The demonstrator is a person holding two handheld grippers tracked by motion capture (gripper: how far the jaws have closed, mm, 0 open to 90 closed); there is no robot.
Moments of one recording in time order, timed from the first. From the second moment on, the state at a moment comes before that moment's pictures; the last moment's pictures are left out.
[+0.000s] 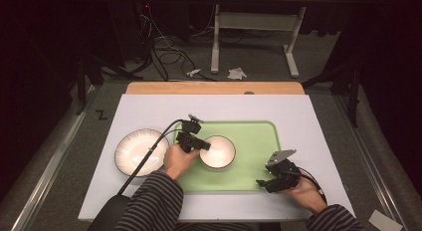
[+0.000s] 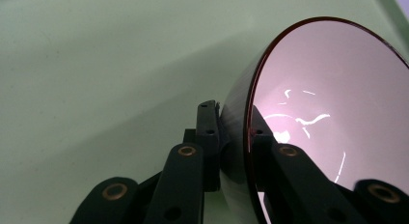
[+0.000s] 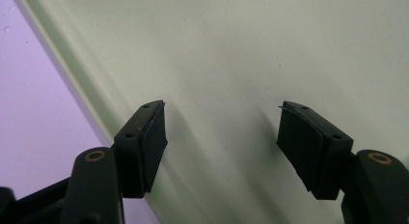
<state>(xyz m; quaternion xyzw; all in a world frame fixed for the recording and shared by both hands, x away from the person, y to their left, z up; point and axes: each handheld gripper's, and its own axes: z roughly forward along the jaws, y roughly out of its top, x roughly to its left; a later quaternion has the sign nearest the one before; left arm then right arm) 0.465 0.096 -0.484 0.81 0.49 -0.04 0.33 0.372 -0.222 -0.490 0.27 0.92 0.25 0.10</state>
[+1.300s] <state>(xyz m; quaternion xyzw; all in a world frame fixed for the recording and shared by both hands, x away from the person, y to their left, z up) 0.434 0.143 -0.443 0.82 0.47 0.01 0.34 0.372 -0.222 -0.490 0.28 0.92 0.25 0.10</state>
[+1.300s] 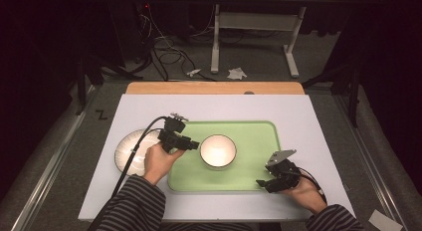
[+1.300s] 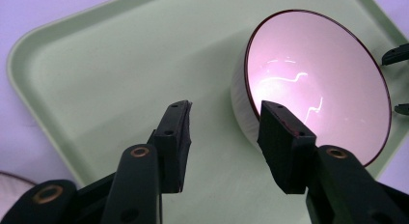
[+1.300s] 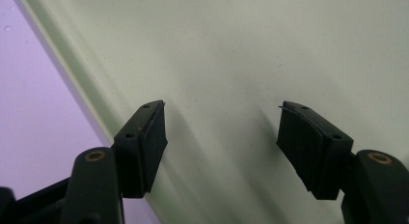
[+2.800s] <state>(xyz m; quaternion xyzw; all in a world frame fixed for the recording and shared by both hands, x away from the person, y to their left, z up) 0.399 0.194 -0.440 0.79 0.49 0.02 0.36 0.372 -0.222 -0.490 0.28 0.92 0.26 0.10</state>
